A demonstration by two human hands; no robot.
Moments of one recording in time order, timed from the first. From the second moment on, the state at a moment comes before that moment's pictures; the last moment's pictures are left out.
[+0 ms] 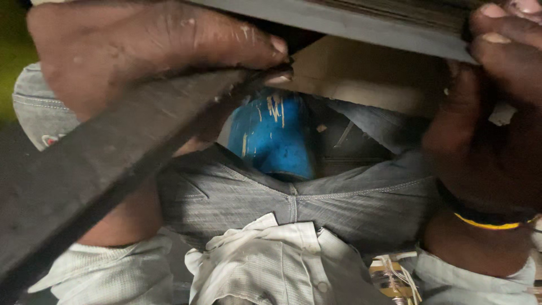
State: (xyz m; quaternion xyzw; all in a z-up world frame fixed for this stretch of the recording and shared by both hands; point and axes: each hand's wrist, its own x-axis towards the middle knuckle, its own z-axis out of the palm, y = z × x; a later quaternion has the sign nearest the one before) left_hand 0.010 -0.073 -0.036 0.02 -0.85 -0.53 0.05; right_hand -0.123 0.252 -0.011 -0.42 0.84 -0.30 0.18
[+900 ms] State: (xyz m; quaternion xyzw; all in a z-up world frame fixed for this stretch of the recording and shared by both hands) left_hand 0.009 -0.070 -0.039 0.00 -0.85 -0.53 0.06; right_hand -0.112 0.274 -0.023 -0.41 0.88 -0.19 0.13
